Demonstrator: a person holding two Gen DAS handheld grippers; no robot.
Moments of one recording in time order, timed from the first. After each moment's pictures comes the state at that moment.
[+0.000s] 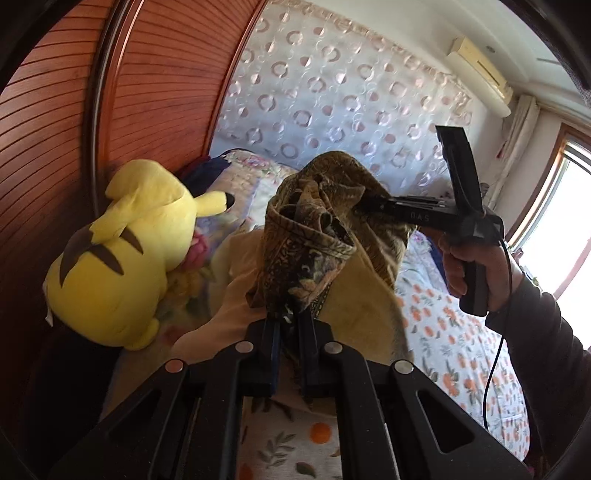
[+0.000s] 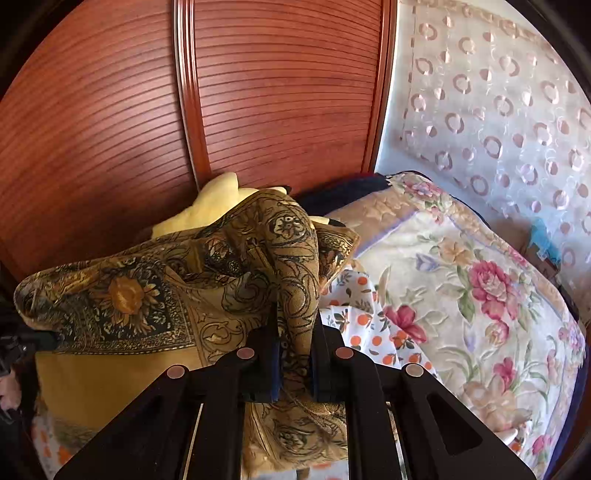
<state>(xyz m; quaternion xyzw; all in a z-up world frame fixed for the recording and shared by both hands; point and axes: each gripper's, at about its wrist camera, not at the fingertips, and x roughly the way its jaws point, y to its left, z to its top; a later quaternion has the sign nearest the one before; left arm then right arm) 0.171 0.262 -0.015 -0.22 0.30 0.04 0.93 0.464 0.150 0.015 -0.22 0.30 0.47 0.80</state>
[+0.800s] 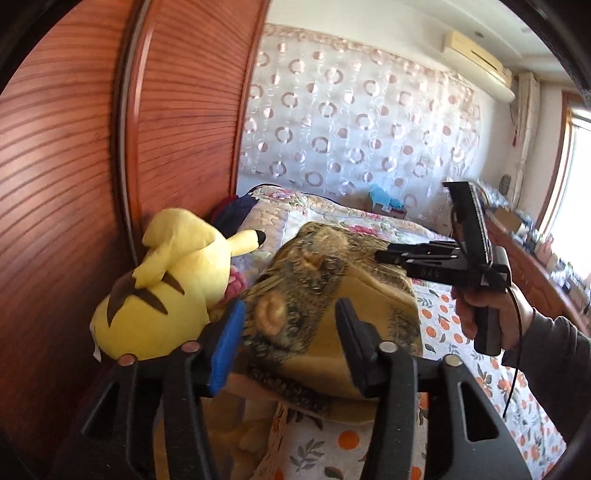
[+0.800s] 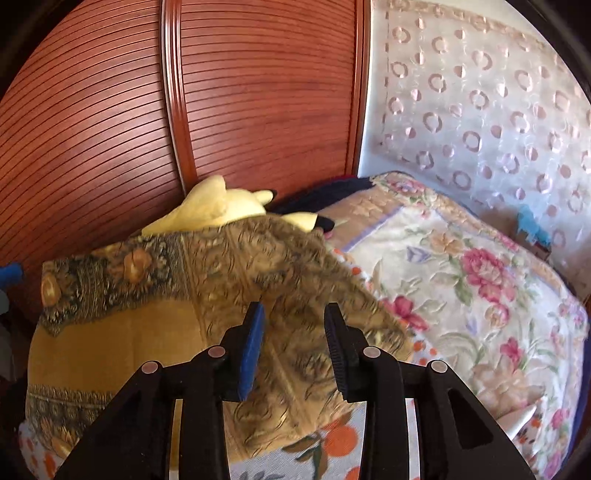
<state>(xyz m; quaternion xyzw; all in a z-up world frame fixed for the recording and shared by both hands) 0.157 0.246 0.014 -0.13 0.27 0.10 0.95 0.426 0.131 -0.023 -0.18 0.29 0.45 0.83</state>
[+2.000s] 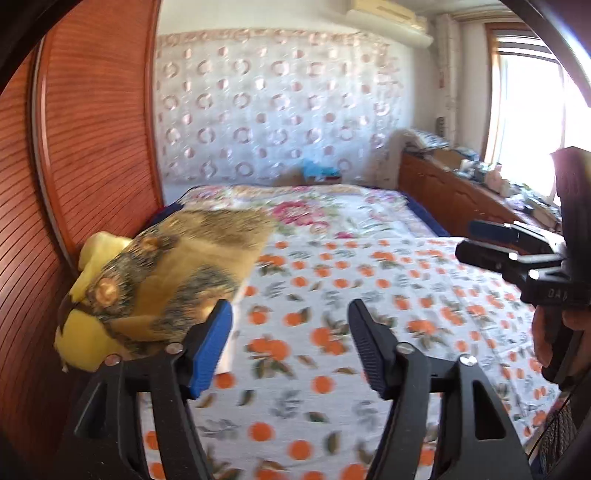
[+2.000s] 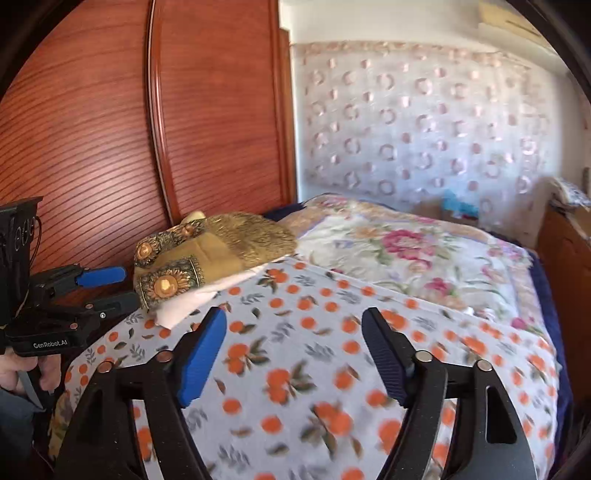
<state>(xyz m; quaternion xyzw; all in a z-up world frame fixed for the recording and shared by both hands) 0.138 0.069 0.040 -0.03 0.29 0.00 0.96 0.216 -0.110 0.023 -0.08 0.22 0.35 0.91</state>
